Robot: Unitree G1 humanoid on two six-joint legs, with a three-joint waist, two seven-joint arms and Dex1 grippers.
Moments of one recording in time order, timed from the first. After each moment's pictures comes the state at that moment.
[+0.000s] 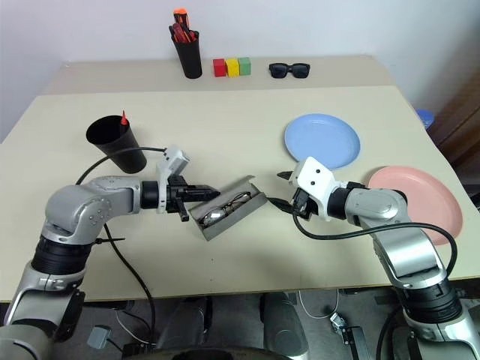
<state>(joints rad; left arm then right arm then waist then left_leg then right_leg) -0.52 0.55 -0.12 -0.24 -0.62 1.11 -0.78 -0.26 -0.74 0.04 -0.46 0.26 0.56 0.84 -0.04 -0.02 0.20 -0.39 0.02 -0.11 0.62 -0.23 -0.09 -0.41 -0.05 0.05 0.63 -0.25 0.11</state>
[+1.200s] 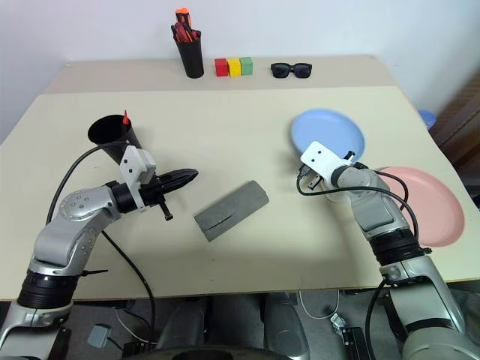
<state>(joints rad) -0.27 0.56 0.01 -0.27 -0.40 0.38 -0.80 -0.56 -0.67 0.22 0.24 -0.19 0.32 0.52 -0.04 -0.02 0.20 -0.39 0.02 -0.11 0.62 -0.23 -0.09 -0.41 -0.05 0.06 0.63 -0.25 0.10</state>
